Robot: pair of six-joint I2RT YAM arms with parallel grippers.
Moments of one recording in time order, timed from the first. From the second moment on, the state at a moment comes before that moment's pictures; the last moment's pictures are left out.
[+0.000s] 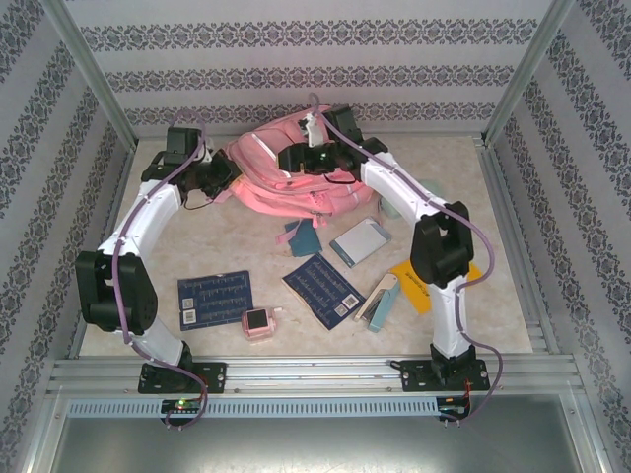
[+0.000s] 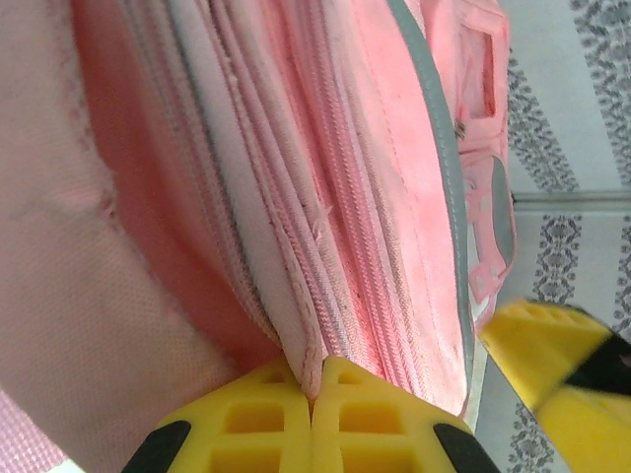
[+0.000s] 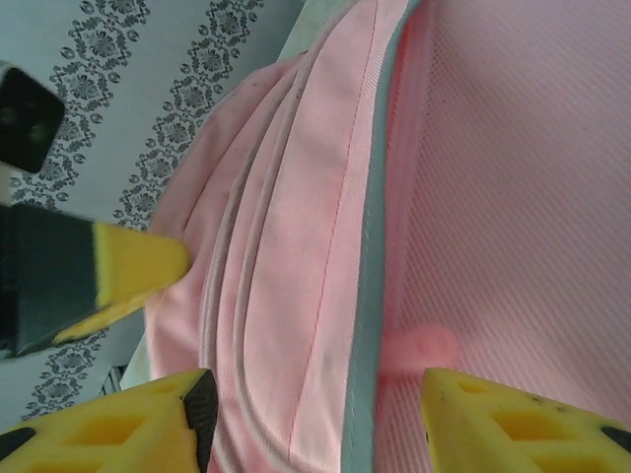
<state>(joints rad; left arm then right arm) -0.06 1.63 1.42 -0.56 0.46 -0.77 0.48 2.15 2.00 -0.51 -0.67 0.45</state>
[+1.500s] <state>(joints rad) -0.66 1.63 1.38 -0.78 -0.21 -0.51 0.46 2.38 2.47 -0.71 -0.56 1.03</state>
